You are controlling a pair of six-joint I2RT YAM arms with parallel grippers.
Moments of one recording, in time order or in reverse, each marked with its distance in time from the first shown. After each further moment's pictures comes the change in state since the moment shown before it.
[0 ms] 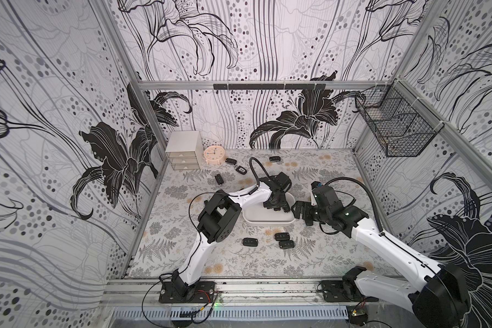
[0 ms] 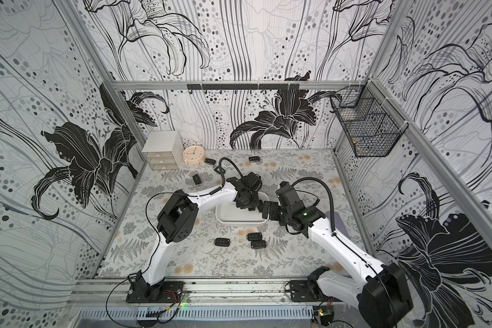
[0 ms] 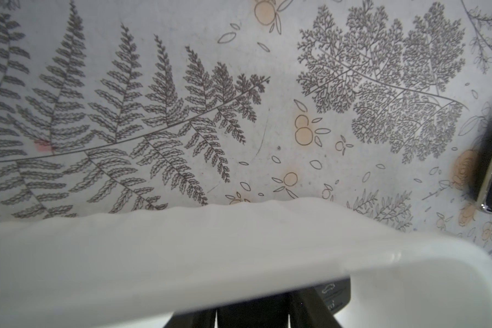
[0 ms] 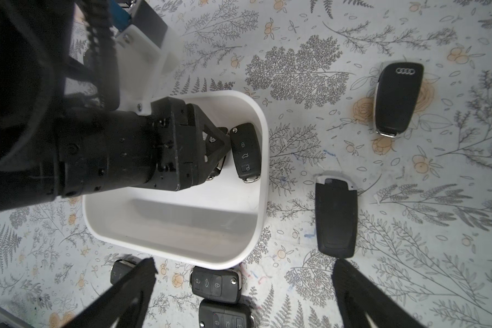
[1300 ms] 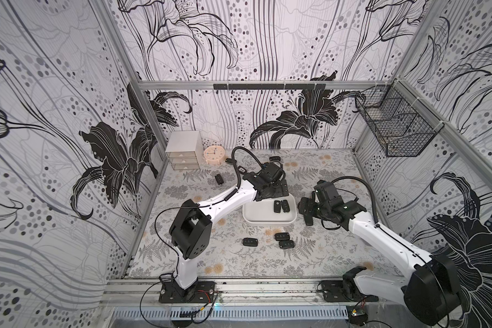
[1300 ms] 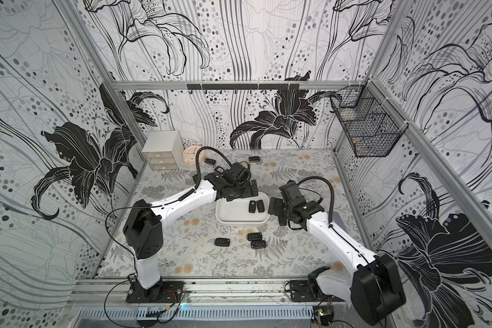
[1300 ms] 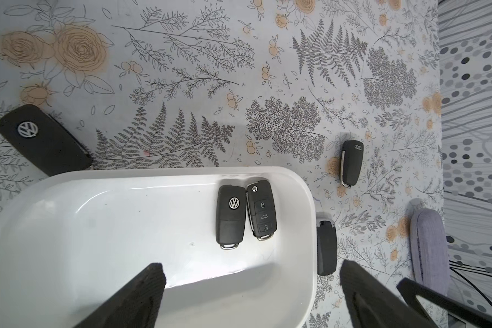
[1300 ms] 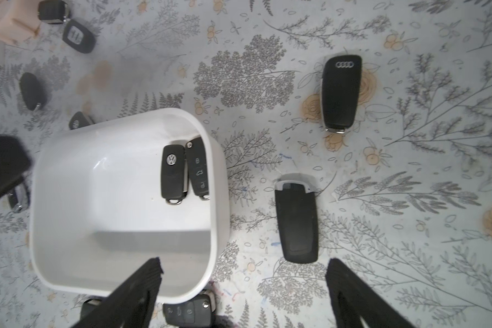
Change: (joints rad) left arm 0.002 -0.378 -0.175 0.033 -0.050 0.024; right arm -0.109 0.090 0.027 -0.031 0.042 0.048
